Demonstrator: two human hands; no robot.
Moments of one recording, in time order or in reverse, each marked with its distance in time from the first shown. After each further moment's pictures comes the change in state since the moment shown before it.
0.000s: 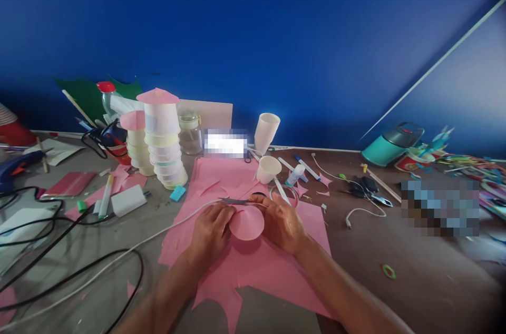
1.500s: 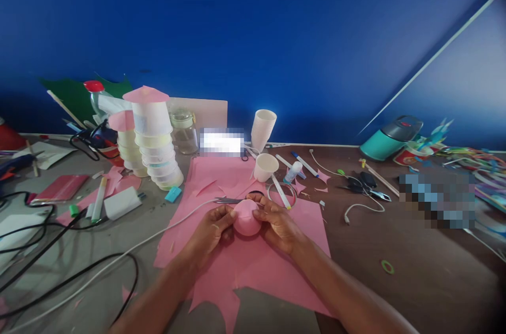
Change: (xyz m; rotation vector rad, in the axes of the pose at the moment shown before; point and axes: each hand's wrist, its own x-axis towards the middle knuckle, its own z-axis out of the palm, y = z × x) left_hand 0.015 0.018 0.004 -1.264 -0.250 -1.210; right_hand 0.009 0.015 -0.011 0.130 0.051 -0.047
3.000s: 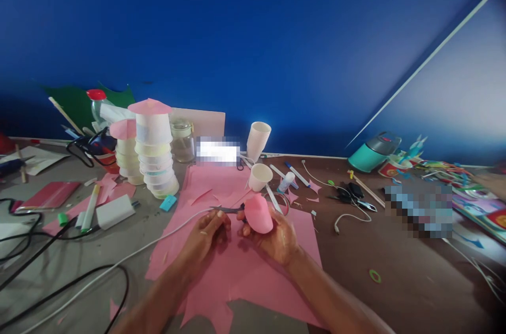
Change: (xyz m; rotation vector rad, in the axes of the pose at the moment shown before) left_hand -0.008 0.011 0.005 -0.032 0.050 0.146; right_hand -0.013 -0.009 0.014 -0.025 -0.124 -0.067
